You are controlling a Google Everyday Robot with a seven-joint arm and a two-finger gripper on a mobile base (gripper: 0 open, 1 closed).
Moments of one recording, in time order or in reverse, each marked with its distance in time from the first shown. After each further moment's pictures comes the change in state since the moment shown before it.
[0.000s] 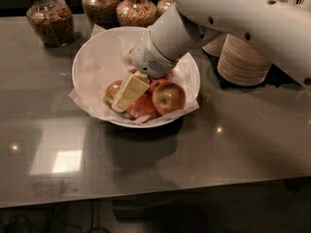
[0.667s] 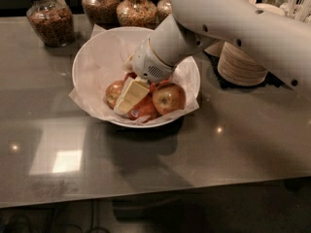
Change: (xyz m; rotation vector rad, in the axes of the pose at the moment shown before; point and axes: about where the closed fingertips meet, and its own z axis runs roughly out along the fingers) arm 0.014 -0.003 0.017 -0.026 0.009 0.006
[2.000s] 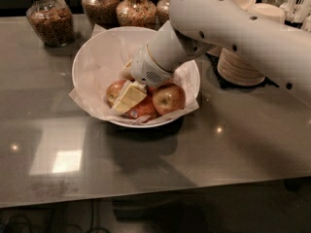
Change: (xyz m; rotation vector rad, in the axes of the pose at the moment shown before) arm 0.008 0.005 0.011 -0.021 0.002 0.015
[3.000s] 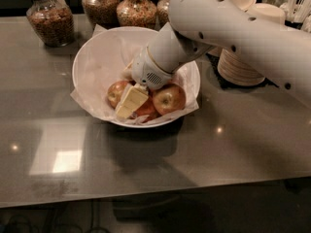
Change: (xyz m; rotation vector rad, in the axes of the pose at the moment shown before) arm 0.002 0.004 0.003 -0.017 0.012 0.021
